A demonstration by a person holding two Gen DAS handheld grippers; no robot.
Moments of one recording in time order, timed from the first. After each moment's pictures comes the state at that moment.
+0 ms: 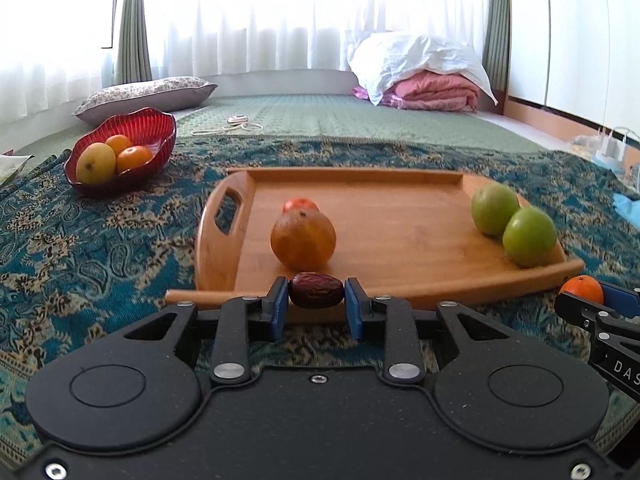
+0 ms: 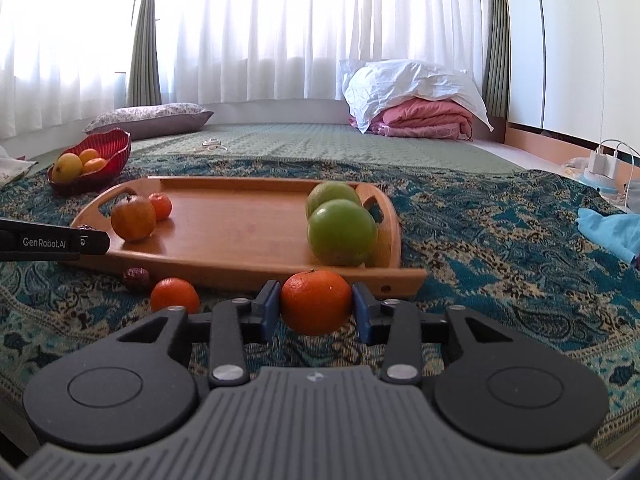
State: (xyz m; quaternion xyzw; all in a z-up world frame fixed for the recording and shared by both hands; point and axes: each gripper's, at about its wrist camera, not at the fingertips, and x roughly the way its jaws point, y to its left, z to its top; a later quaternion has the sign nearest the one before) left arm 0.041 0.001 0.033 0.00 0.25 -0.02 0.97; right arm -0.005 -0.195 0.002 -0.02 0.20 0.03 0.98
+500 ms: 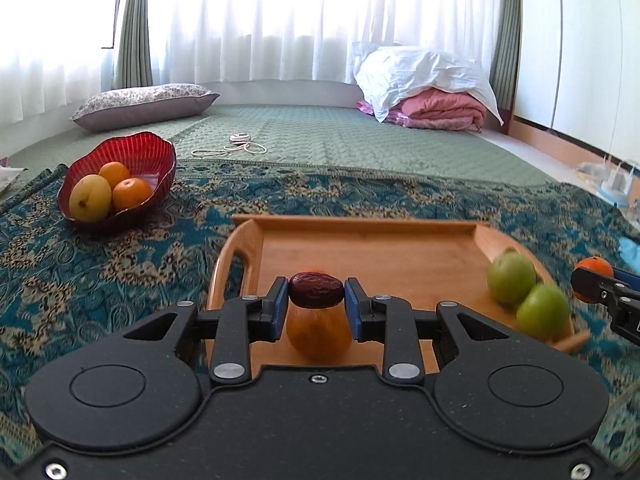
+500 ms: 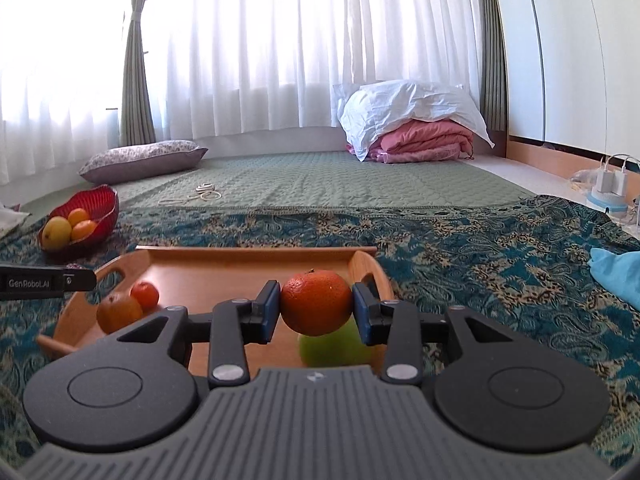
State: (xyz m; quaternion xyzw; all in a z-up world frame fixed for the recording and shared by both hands) left arm 0.102 0.021 0.081 -0.02 0.25 -0.03 0.97; right arm 0.054 -0.209 0.061 0.02 0.17 0.03 0.98
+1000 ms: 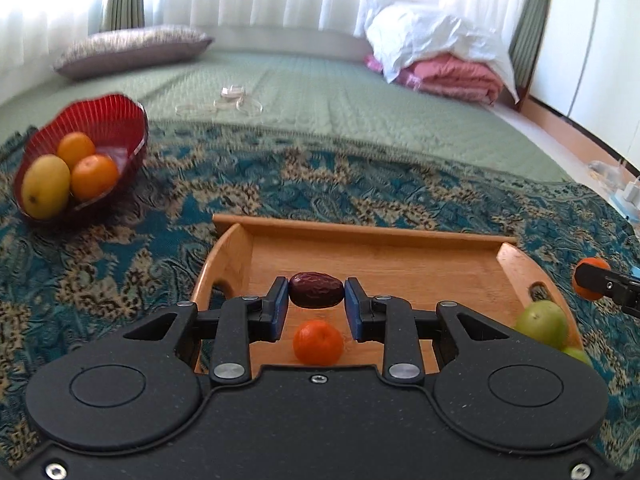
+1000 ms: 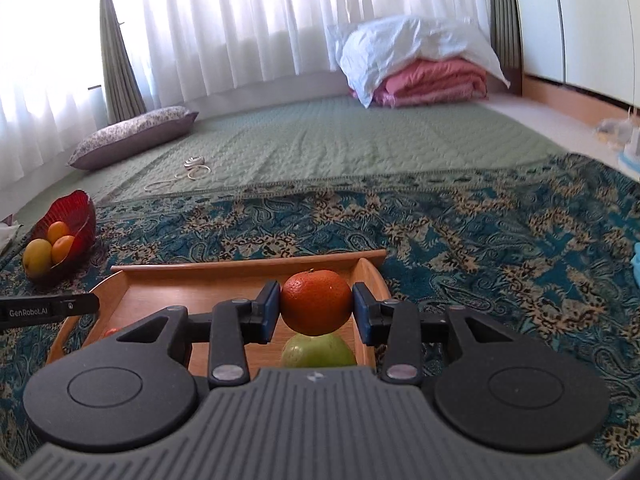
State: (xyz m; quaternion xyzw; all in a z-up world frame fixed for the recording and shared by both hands) left arm 0.225 0.035 0.082 -0.06 0.35 -0.03 0.94; right arm 0.174 -0.232 0.082 0.06 0.28 0.04 0.96
